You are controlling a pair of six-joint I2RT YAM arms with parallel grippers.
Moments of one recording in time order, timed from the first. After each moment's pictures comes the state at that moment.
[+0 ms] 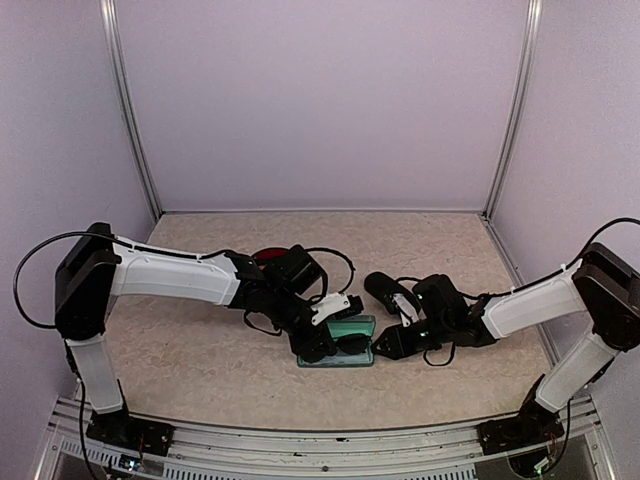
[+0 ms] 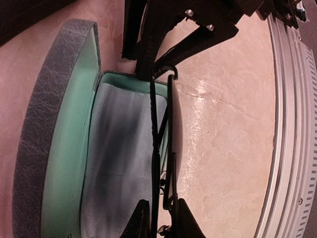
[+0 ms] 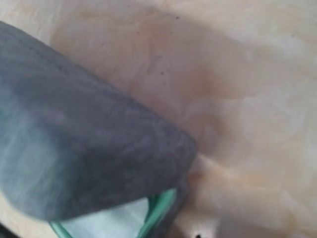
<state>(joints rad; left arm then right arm) -0.98 1.87 1.26 -0.41 0.37 0.23 0.77 1.56 0.57 0.18 -0.32 0.44</state>
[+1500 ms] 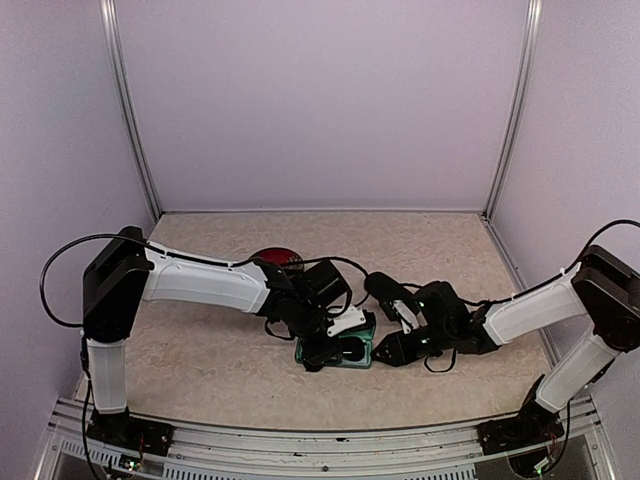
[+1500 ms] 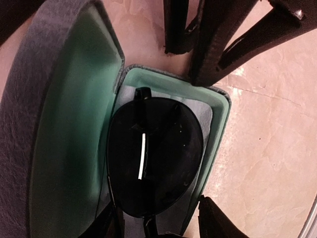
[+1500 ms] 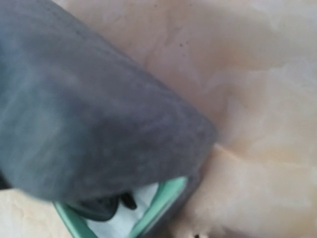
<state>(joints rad) -1.05 2.02 1.40 -0.51 0.14 0.29 0.79 1.55 0.52 0.23 -0.34 0.45</state>
